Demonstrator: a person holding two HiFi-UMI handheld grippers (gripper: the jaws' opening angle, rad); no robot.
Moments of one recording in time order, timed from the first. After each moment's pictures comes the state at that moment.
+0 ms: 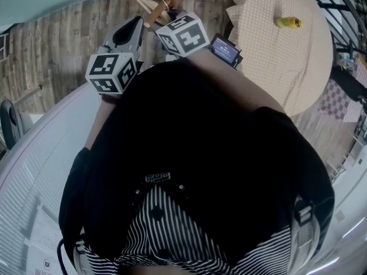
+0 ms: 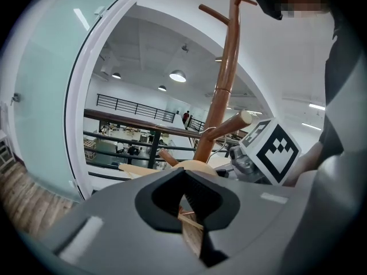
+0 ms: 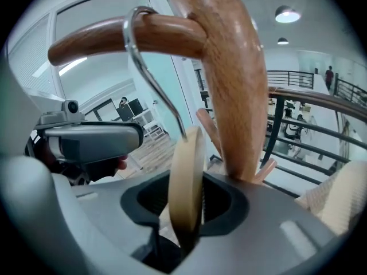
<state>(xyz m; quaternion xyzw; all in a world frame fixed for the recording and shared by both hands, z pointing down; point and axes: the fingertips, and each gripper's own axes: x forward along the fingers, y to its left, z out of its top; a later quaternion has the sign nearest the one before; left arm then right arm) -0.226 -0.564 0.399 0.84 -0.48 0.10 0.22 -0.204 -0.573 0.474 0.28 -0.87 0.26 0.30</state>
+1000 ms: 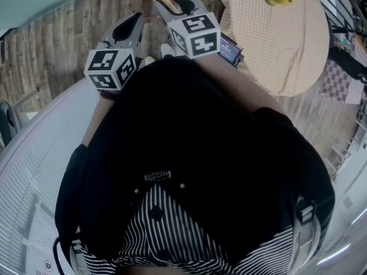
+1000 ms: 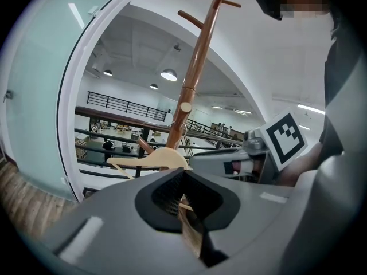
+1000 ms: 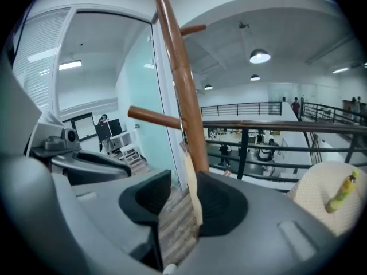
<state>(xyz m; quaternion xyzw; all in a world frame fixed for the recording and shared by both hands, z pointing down) -0.194 -0.480 0.393 0.87 -0.44 0.10 0.22 -0.136 -0.522 0.412 0.43 -0.86 0.18 0.19</state>
